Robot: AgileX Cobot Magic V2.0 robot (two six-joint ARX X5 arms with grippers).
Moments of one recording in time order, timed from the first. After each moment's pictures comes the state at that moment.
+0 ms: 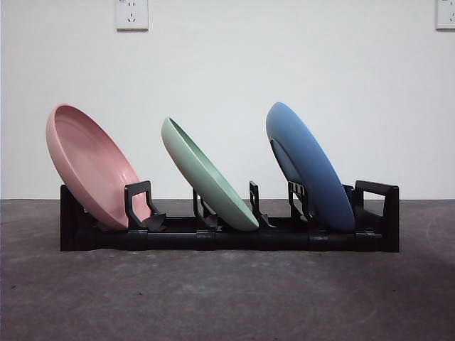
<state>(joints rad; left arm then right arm) -0.03 0.00 0.03 -0.15 0.08 -0.05 0.04 0.00 0.02 -0.11 0.11 0.03</state>
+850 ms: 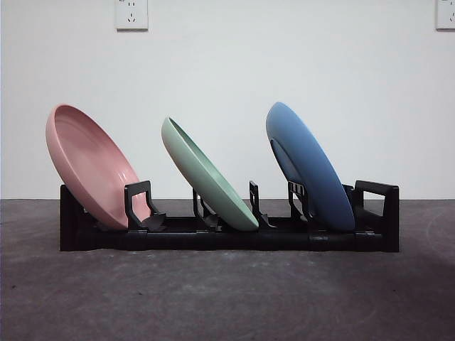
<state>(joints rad) -0.03 0.00 0.03 -0.07 0.08 -0.28 0.04 0.00 0.02 -0.10 0.10 0.16</state>
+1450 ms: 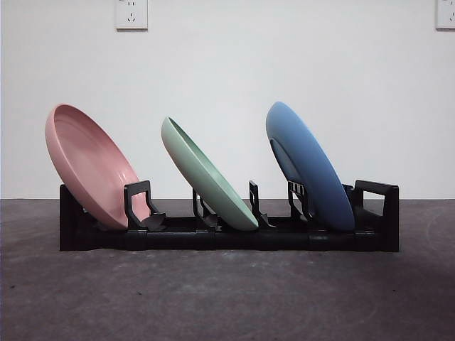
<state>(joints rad) -0.03 0.02 0.09 0.00 0.09 -0.50 0.04 0.03 0.08 -0.02 0.00 0.42</state>
